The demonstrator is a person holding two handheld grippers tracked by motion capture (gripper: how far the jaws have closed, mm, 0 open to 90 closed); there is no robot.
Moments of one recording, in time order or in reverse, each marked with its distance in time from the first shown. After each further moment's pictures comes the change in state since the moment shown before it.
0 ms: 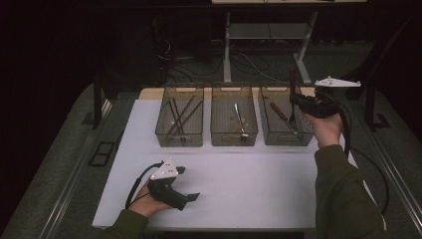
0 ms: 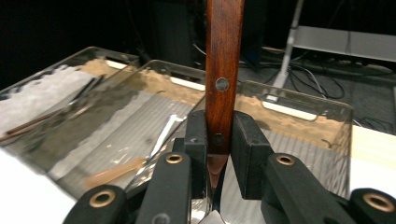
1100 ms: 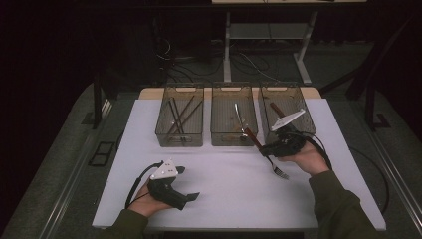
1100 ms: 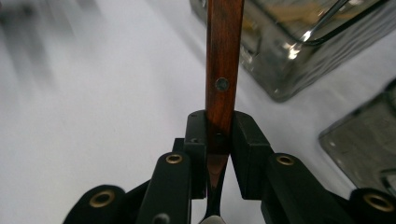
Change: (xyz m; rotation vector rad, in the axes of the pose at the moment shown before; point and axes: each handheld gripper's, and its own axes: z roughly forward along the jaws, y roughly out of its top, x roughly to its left) left arm 0.001 0.000 0.000 0.006 0.006 0.002; right arm 0.069 -0.072 0.030 0.475 0.422 -0.229
